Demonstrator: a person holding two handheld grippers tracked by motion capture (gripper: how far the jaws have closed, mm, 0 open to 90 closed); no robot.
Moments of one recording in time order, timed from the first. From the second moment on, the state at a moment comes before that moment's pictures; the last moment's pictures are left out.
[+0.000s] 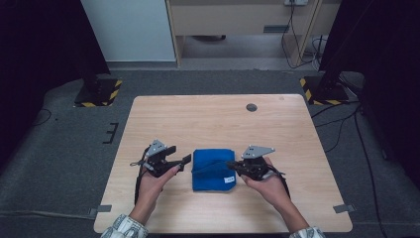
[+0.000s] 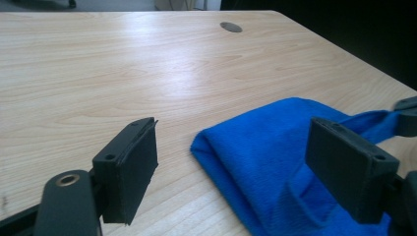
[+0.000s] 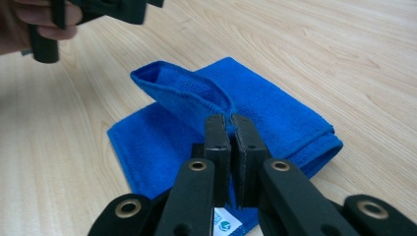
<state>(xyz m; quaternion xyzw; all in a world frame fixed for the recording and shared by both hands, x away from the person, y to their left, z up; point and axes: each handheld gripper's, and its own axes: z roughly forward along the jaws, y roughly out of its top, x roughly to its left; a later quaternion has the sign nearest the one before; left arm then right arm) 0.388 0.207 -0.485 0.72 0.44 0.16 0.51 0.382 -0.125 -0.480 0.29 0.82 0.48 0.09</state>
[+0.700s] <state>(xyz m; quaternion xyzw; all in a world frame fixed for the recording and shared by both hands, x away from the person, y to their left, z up) 0.395 0.213 -0.499 0.73 0.46 0.18 0.48 0.361 -0.142 -0.497 0.27 0.84 0.46 0.09</state>
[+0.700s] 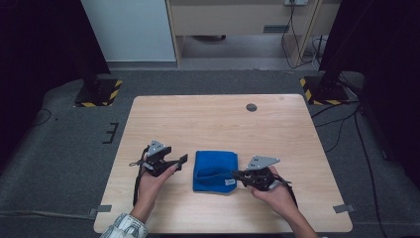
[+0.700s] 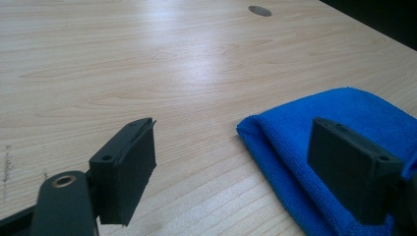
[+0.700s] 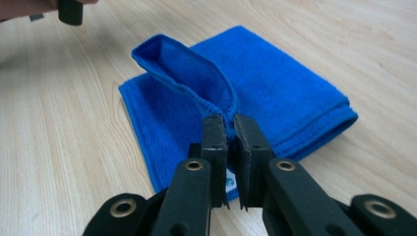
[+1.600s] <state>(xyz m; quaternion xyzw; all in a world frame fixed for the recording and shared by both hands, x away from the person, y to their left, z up) 0.393 0.210 -0.506 0.74 0.45 0.18 0.46 0.361 -0.132 -0.501 0.32 0.83 0.44 0.12</state>
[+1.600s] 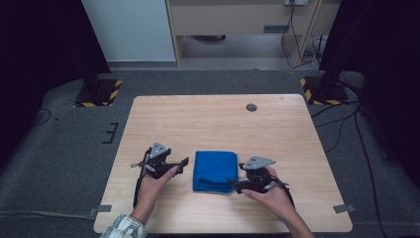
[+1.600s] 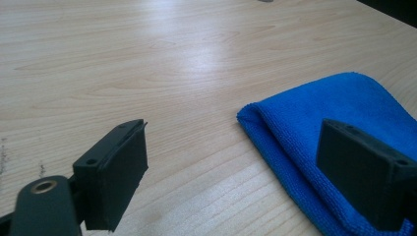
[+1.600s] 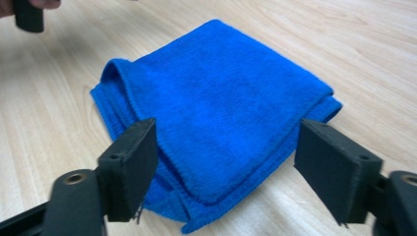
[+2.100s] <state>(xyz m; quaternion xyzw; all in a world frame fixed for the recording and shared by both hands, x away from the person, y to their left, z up) 0.394 0.202 -0.510 0.76 0.44 0.17 0.44 0.368 -0.145 -0.493 0.35 0.81 0.46 0.13</state>
